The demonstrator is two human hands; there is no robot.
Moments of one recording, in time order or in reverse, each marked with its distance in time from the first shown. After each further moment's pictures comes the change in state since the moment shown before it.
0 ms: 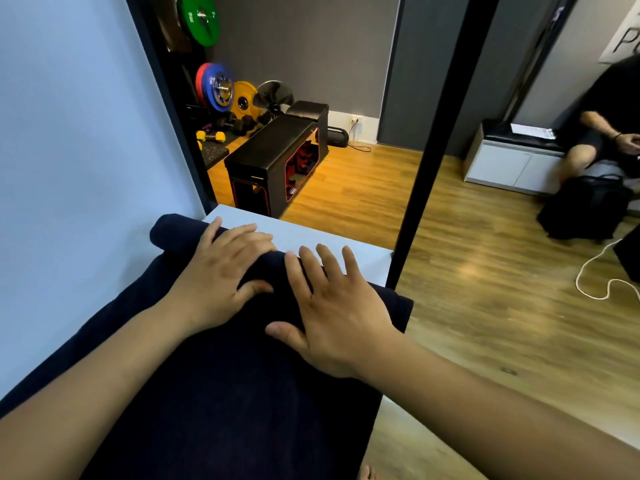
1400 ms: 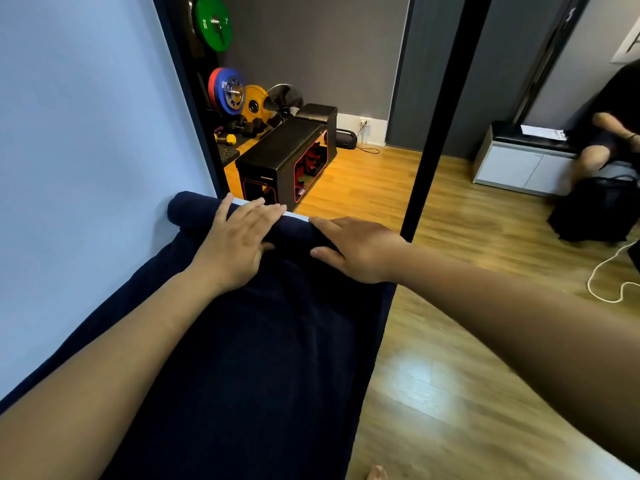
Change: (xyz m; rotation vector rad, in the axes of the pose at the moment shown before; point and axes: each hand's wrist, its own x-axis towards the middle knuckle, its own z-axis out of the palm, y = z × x) left_hand 0.019 -0.008 0.006 0.185 0.051 -0.061; right_hand 0.048 0.065 -0.014 0.146 -0.115 -0.083
